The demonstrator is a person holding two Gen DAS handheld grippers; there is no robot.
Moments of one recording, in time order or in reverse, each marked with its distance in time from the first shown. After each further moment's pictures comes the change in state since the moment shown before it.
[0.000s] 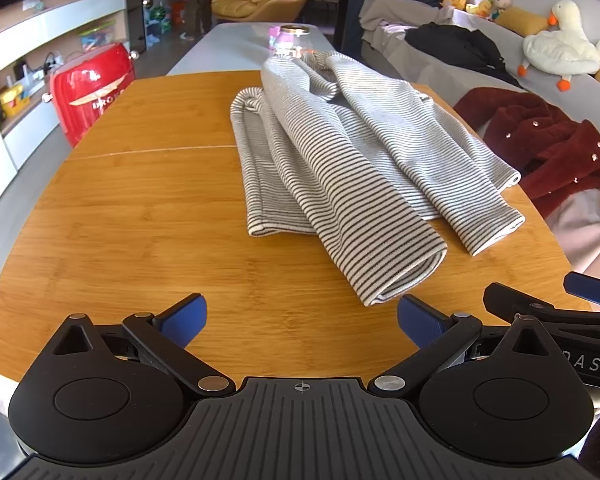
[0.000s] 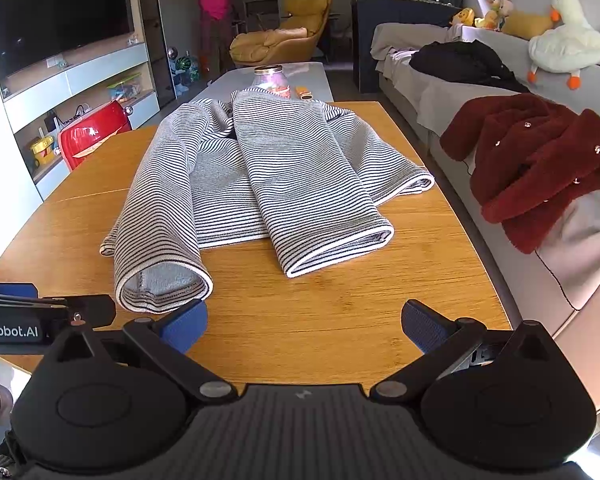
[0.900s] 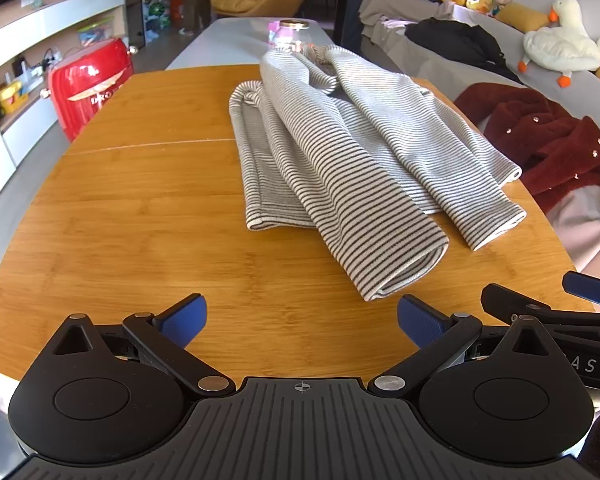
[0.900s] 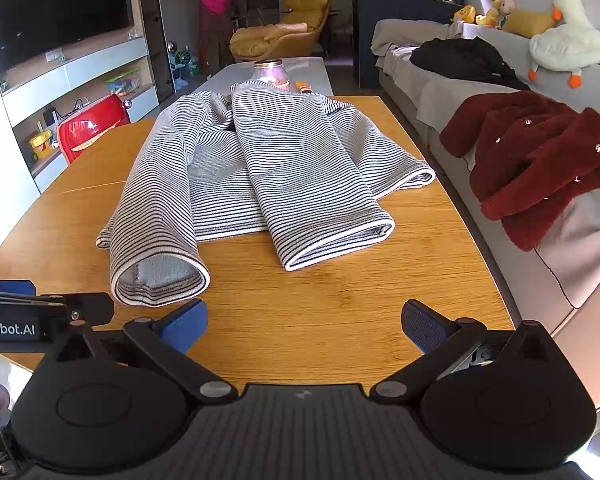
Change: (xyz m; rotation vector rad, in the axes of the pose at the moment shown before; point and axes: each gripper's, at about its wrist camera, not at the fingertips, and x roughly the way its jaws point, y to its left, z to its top) left arm 0.002 0.000 -0.002 0.000 0.015 -0.002; right arm 0.003 0.001 -0.002 -0.008 0.016 -0.006
